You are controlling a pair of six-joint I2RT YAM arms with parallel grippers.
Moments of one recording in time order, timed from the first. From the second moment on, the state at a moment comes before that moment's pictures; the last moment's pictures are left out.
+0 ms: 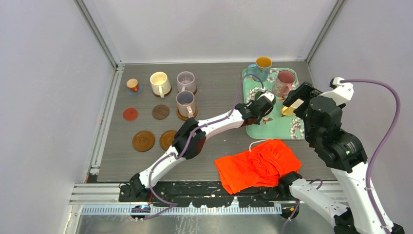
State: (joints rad) left arm -1.05 2.58 2.34 -0.55 -0.33 -0.28; right arm 0.46 0.78 1.31 -0.86 0.73 0.57
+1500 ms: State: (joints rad) left arm -1.04 2.19 1.73 -0.13 -0.27 -0.16; right arm 0.46 0.80 1.30 -0.86 0.70 0.56
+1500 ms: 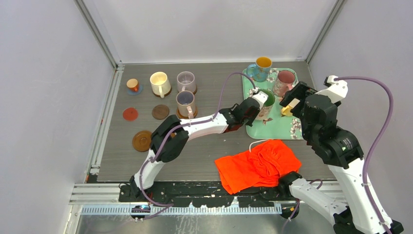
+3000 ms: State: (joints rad) left arm -0.70 1.27 1.04 -0.09 -0.61 -0.23; right arm 0.46 0.89 1.28 -0.79 0.58 0.58
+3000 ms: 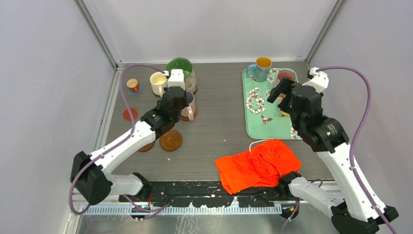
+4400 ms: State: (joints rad) left arm -0.39 1.35 0.79 -0.13 -0.61 -0.51; right arm 0.46 0.92 1.27 -0.78 0.53 0.59
